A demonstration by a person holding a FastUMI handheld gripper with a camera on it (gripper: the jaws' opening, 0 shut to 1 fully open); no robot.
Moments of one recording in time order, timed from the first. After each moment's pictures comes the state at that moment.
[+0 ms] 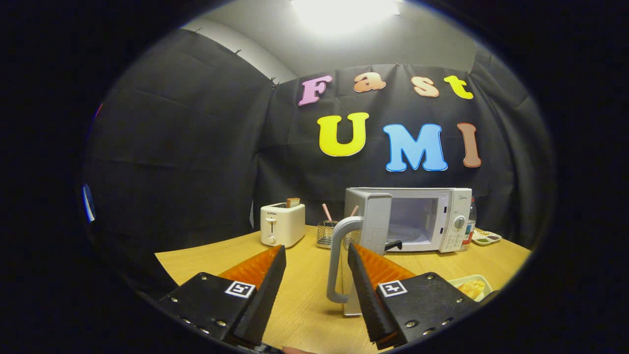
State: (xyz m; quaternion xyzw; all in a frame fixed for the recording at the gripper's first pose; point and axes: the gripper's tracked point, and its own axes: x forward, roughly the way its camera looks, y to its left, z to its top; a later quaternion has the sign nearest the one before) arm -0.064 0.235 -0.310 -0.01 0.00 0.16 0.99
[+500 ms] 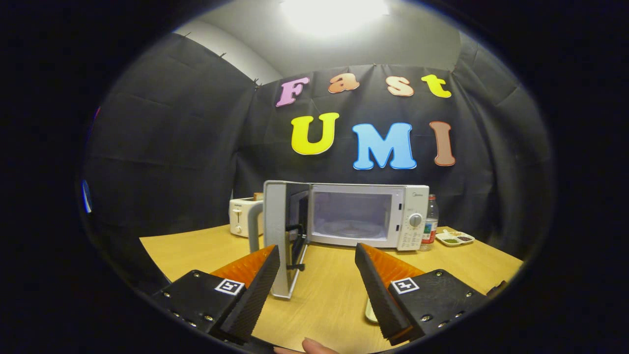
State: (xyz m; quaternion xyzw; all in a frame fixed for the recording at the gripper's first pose) arm -0.071 0.096 -0.329 -0.02 0.01 0.10 0.99
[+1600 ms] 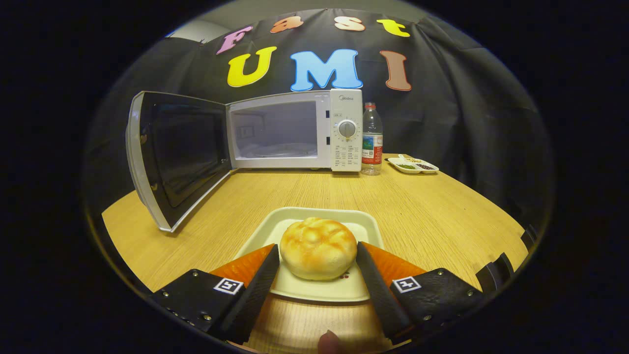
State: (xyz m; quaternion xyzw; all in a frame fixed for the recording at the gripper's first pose) arm -0.039 -0.042 -0.469 -0.01 0.22 0.01 0.98
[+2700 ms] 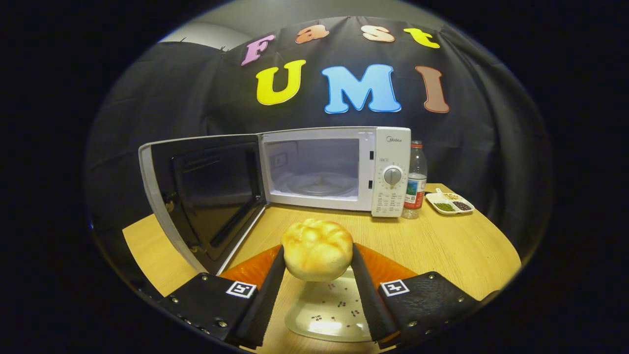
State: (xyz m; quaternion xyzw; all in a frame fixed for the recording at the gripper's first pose) arm 0.025 0.014 -0.374 0.01 0.18 0.10 0.98
